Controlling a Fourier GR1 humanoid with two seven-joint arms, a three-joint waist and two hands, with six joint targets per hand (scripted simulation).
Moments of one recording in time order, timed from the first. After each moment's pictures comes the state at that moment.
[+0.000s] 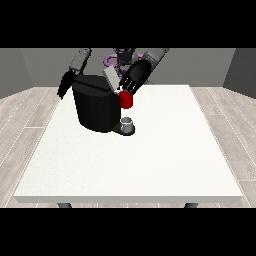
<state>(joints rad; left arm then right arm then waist) -1.26 0.44 0.11 -0.66 -0.73 -0.44 -0.06 -0.46 -0.08 -0.06 -1.26 0.17 -0.18 0.00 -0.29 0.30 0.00</state>
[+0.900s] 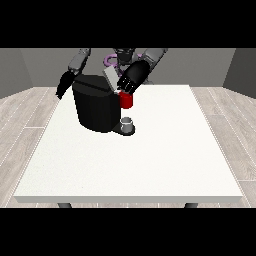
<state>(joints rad) -1.28 0.45 0.12 -0.64 -0.75 -0.41 -0.10 -0.46 -0.09 -0.07 -1.25 0.16 -0.17 0.00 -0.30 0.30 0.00</state>
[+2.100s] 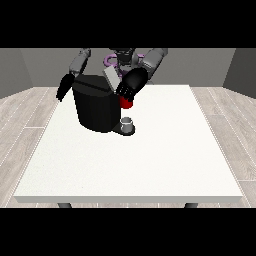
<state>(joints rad) -1.28 0.47 0.09 -0.64 -0.84 -0.28 -0.18 -0.48 -0.07 -0.06 -1.27 0.17 -0.20 0.01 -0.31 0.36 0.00</state>
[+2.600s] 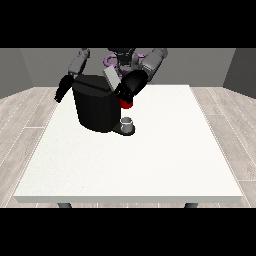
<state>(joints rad) -1.30 0.50 0.10 -0.64 -0.85 -0.25 -0.25 -0.51 -0.09 -0.06 -1.28 0.19 -0.20 0.02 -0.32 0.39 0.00</state>
